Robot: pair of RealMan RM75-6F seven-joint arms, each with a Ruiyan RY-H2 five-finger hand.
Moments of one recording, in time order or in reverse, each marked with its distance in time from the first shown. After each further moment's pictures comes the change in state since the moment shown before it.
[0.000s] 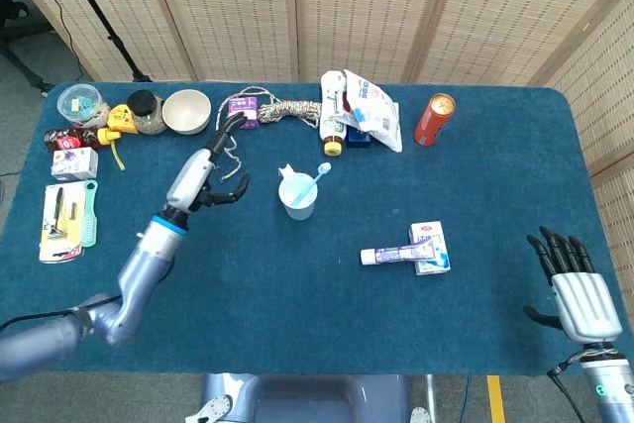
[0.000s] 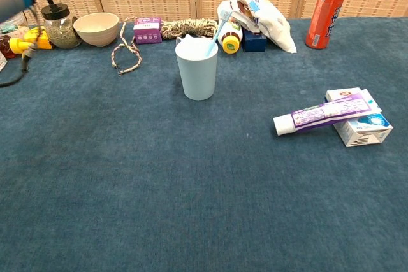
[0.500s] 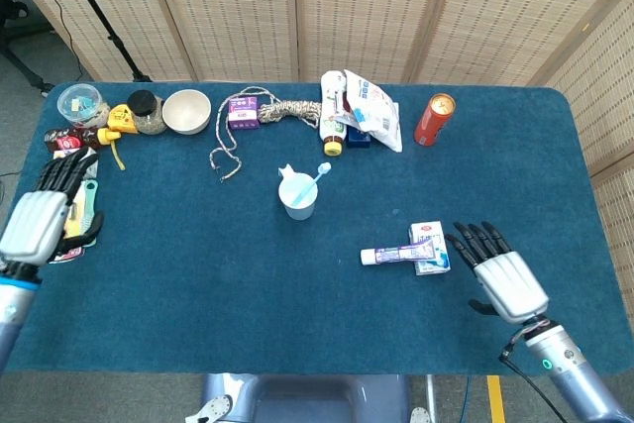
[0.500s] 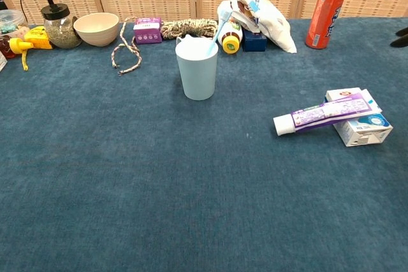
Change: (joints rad) left arm 0.381 0.516 0.203 -0.368 -0.030 0.211 0.453; right arm 0.192 0.014 0.004 -0.134 -0.095 -0.224 -0.131
